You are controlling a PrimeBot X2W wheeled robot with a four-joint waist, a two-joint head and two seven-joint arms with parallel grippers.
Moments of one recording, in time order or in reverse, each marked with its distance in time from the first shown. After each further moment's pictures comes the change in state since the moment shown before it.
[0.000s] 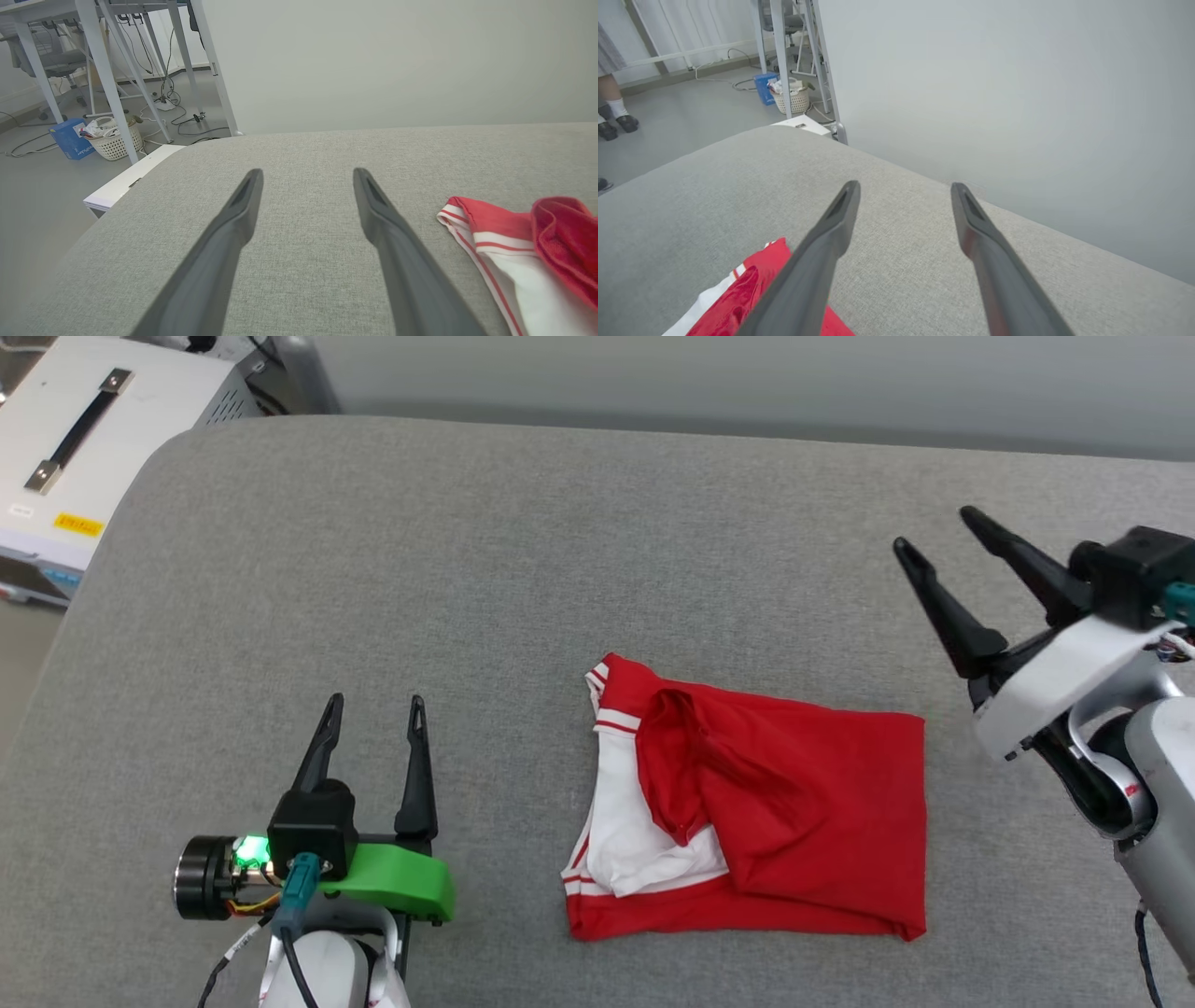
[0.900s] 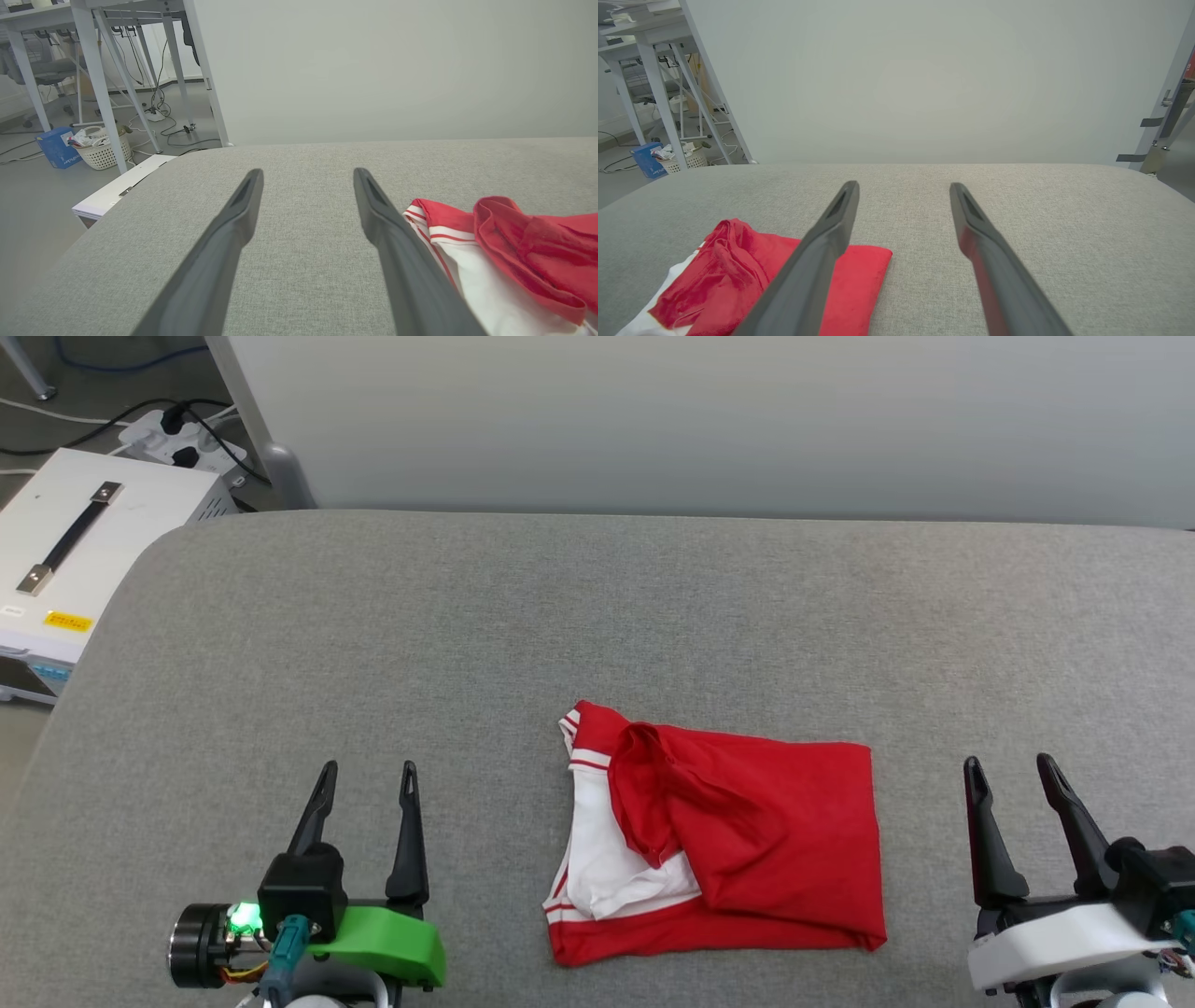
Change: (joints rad) left arm 0.121 -0.001 0.024 -0.036 -0.015 -0.018 0.000; right arm 0.598 0.425 -0.533 -0.155 -0.442 0.000 -0.186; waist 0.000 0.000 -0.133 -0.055
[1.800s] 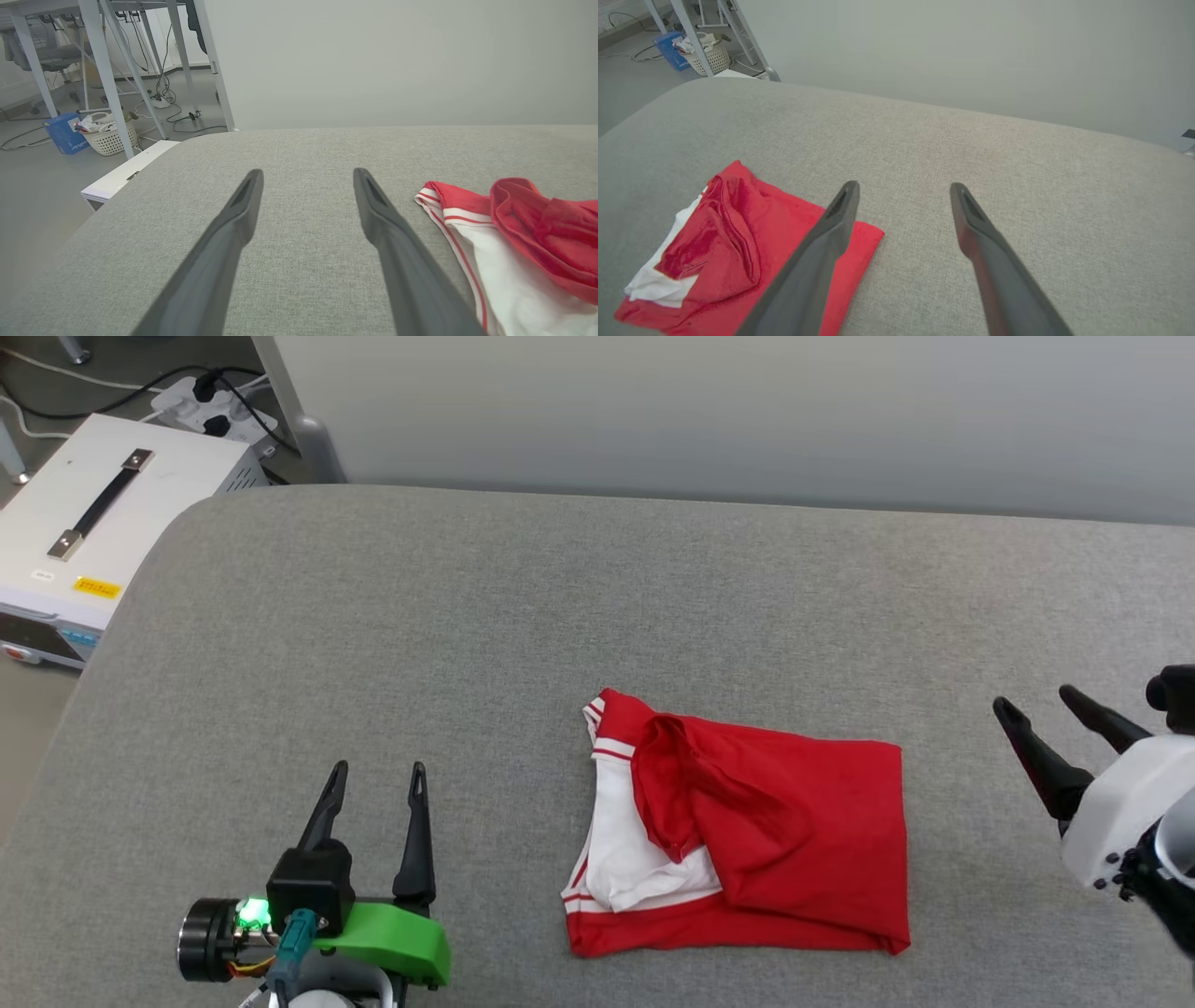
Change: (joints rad) left arm -0.012 -0.002 -0.008 0.030 0.000 -0.015 0.000; right arm -0.197 -0.329 0.114 -0.057 0.320 0.000 0.569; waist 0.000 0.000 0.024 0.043
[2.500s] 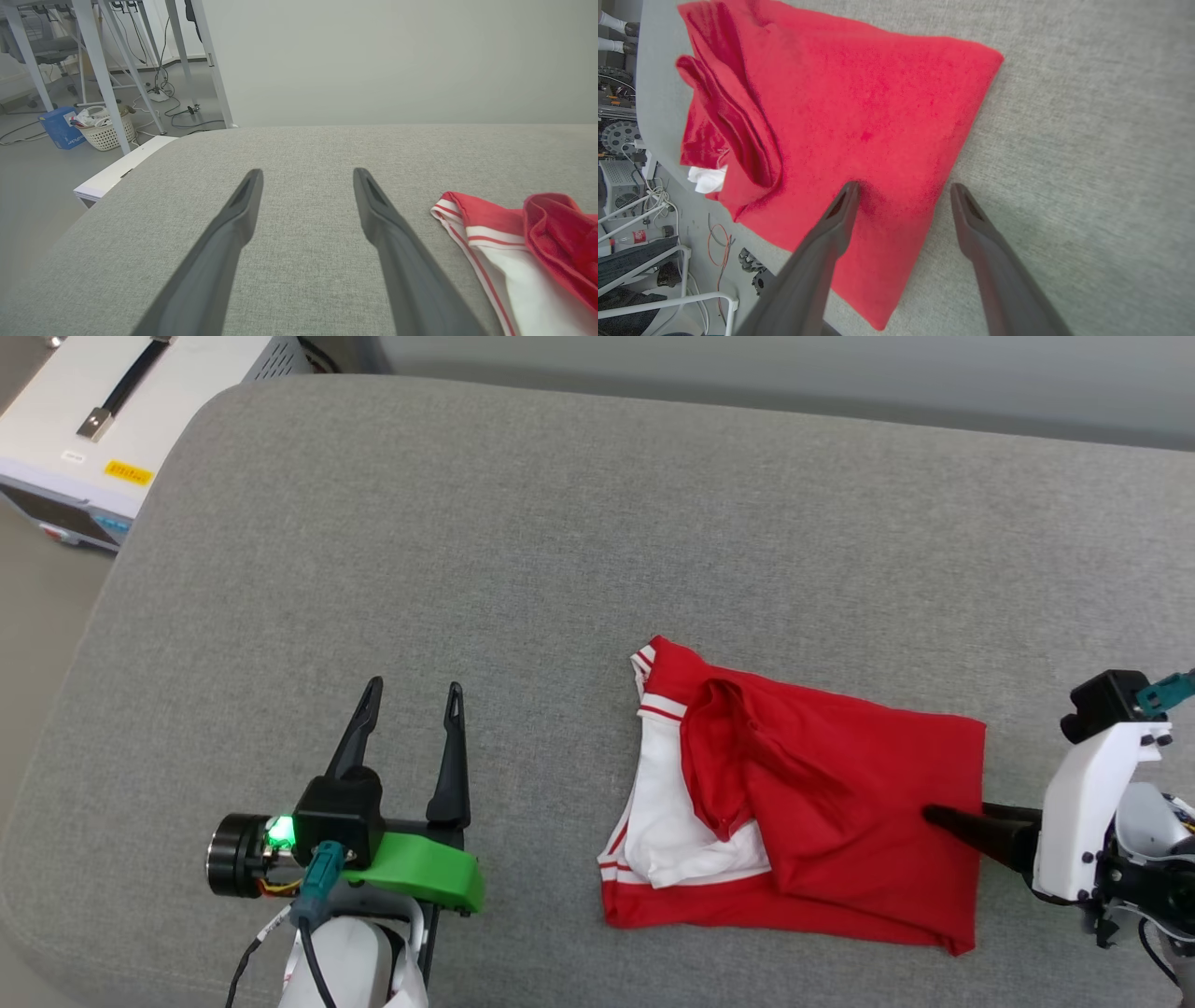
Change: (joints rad) left arm -0.125 -0.022 -0.044 -0.006 0.000 -0.011 0.000; right arm -0.062 -0.022 0.046 0.089 0.379 0.000 0.577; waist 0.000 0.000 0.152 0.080
